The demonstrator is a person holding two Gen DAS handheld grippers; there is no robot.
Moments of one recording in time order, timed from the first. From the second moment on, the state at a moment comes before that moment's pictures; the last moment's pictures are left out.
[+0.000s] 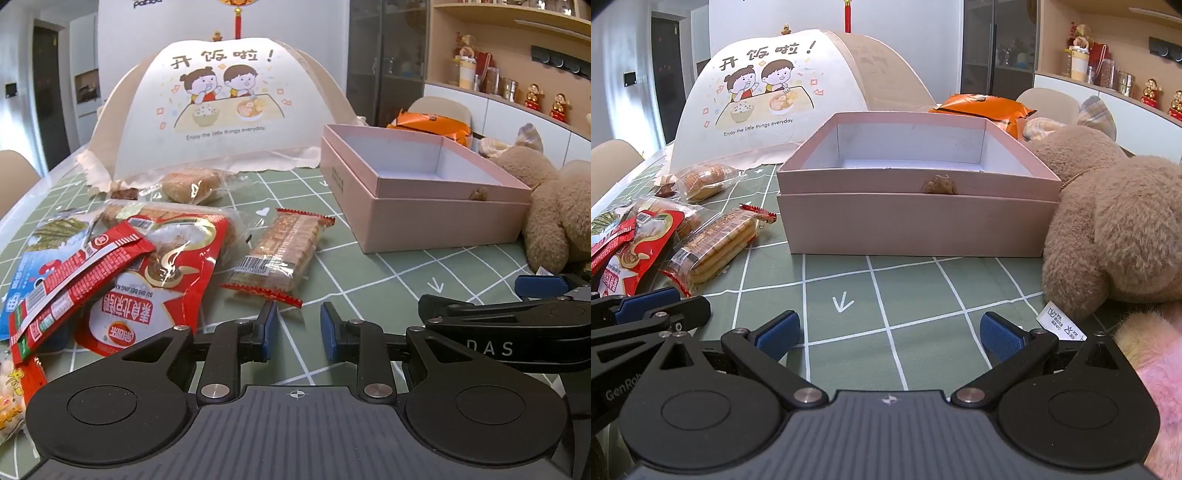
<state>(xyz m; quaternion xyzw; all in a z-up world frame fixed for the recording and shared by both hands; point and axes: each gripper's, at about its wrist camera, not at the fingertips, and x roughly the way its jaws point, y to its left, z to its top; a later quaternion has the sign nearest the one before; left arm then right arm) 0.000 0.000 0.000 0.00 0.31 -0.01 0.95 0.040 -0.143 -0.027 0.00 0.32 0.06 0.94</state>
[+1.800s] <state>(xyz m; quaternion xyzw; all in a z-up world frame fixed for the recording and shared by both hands) -0.001 0.002 0.000 0.00 0.31 -0.01 0.95 0.040 -0.143 -0.027 0.00 0.32 0.06 0.94</state>
